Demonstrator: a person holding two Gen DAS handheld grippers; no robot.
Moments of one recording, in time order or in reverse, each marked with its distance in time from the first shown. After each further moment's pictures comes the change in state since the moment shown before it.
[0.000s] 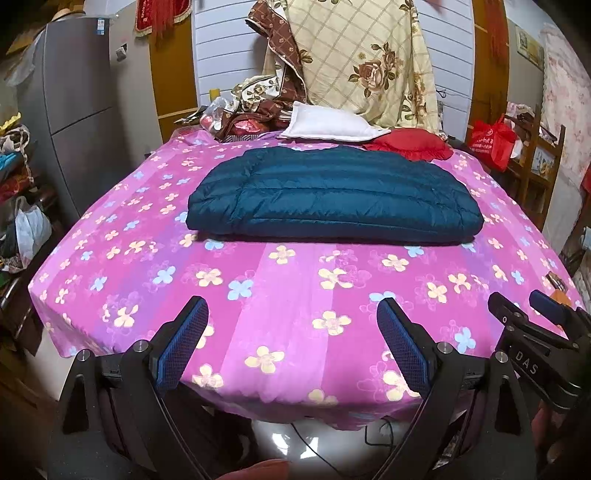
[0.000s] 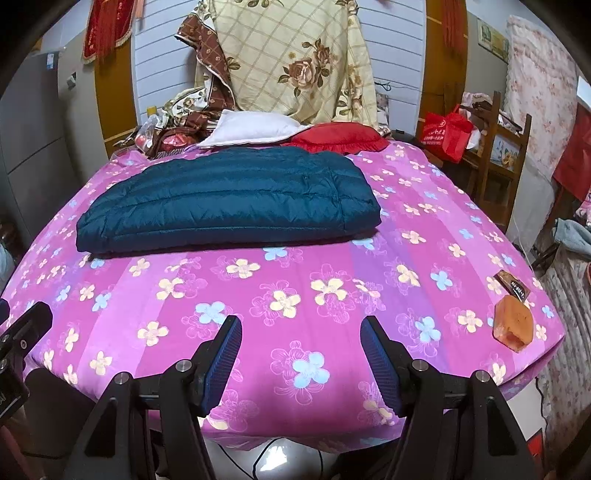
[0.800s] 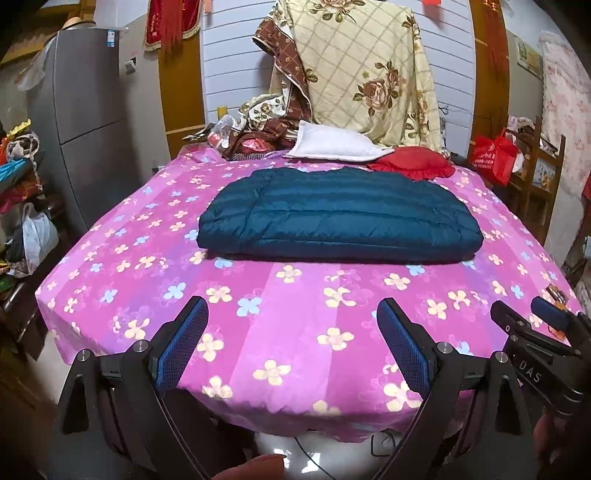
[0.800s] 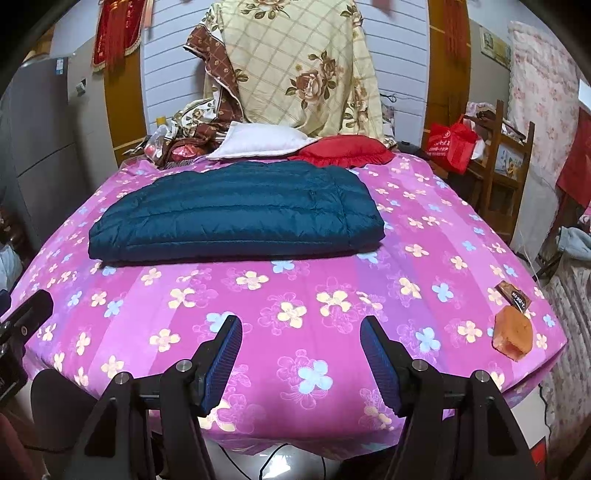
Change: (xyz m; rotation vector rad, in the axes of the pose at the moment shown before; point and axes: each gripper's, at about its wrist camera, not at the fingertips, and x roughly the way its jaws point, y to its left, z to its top) left arm -0.015 0.002 0.005 -0.009 -0.068 0.021; right arm -0.016 0.001 0.003 -0.008 -0.043 0.029
